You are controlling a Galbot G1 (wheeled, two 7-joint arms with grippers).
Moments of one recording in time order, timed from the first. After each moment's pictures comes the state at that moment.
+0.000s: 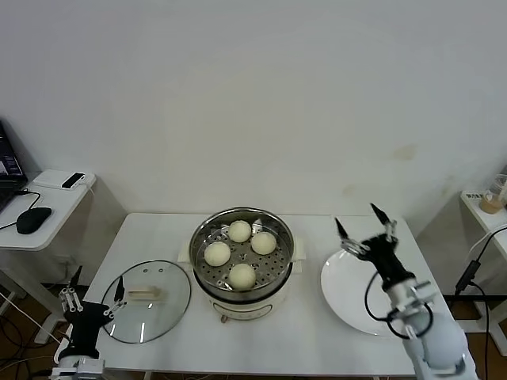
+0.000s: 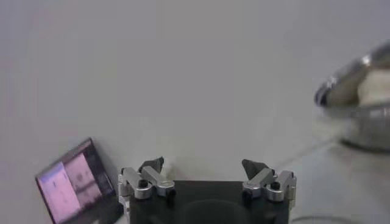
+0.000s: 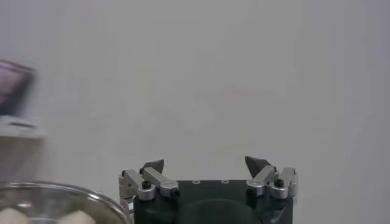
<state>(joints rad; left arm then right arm) 1.70 -1.27 -0.77 -2.08 0.42 -0.03 -0.16 -1.33 1.22 0.67 2.03 0.22 0.05 -0.22</state>
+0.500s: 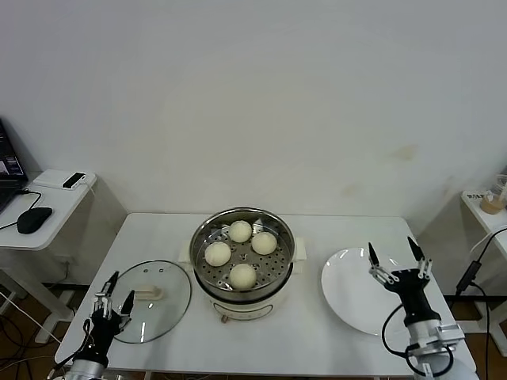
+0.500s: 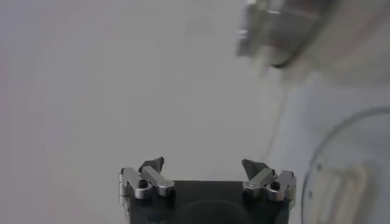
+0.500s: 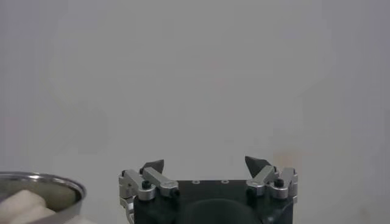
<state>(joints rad) 1.67 -1.18 -0.73 -1.91 1.07 -0.12 -0.21 -1.51 1.36 0.80 2.03 0.21 0.14 -0.18</state>
